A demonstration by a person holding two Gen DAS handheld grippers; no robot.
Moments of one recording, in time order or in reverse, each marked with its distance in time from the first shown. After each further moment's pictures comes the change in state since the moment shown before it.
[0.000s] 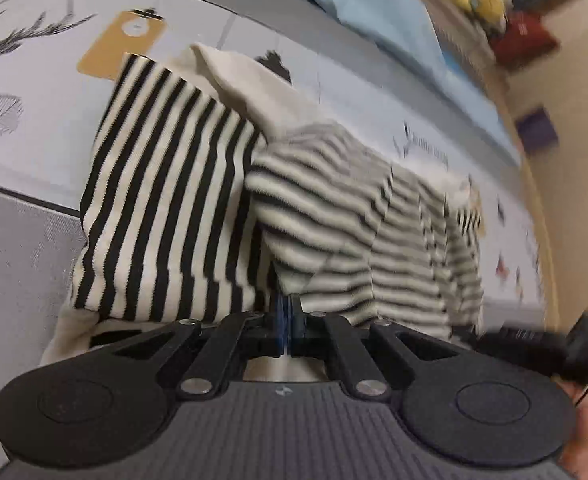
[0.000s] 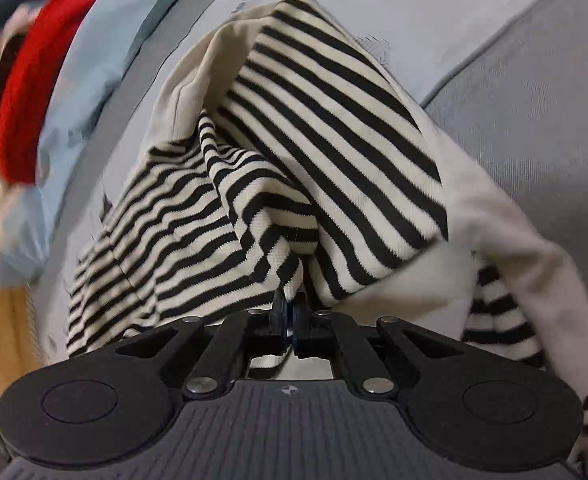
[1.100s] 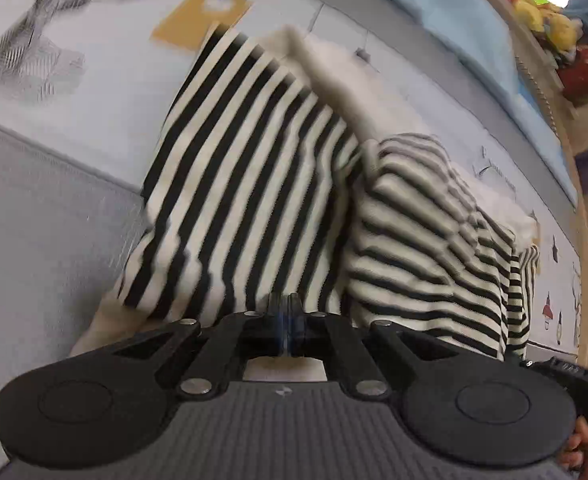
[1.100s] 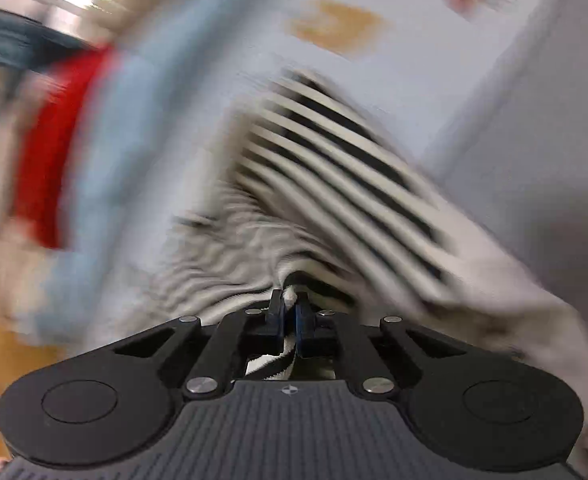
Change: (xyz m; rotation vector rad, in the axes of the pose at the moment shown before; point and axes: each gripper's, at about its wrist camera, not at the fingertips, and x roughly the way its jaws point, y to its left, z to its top) left arm 0.017 0.020 0.010 -0.188 -0.002 0.133; right arm -0.008 -0.023 0.016 0.160 -0.107 0.038
